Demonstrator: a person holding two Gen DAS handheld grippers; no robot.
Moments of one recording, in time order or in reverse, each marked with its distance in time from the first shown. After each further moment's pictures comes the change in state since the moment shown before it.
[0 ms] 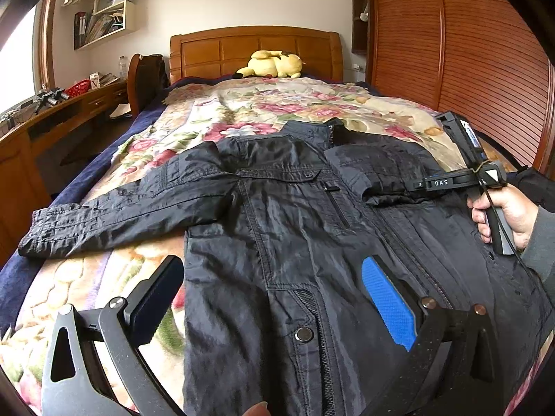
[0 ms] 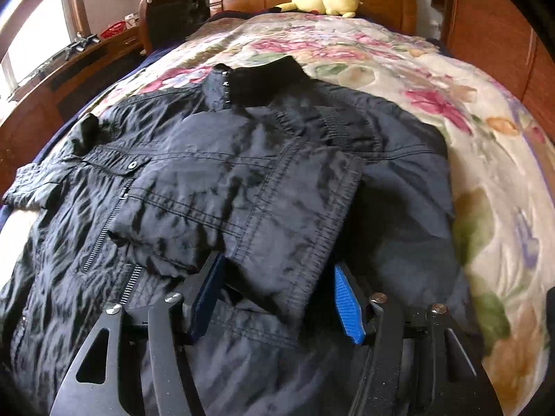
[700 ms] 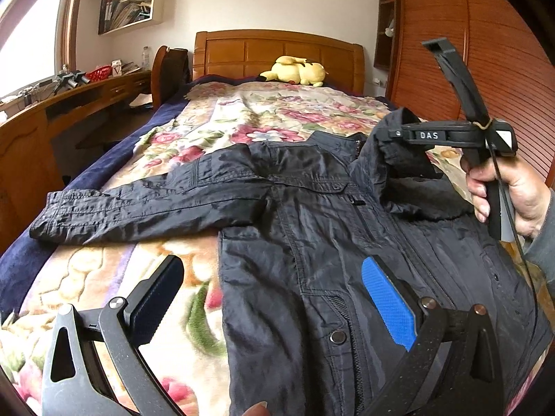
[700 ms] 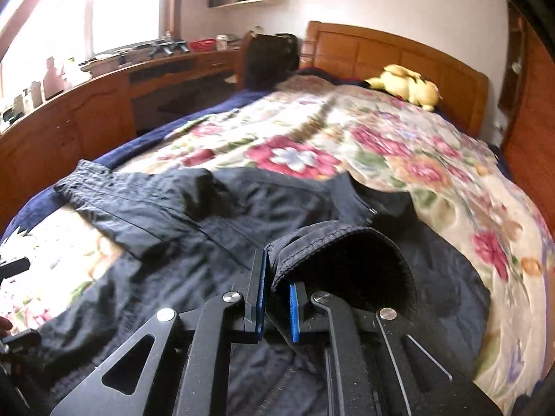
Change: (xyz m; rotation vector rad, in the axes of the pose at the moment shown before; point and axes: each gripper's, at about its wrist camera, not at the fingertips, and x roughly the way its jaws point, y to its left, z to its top) left arm -0.006 0.043 0.000 -0.099 -0.023 0.025; right arm -0.051 0.149 0.066 -0.303 -0.232 0.093
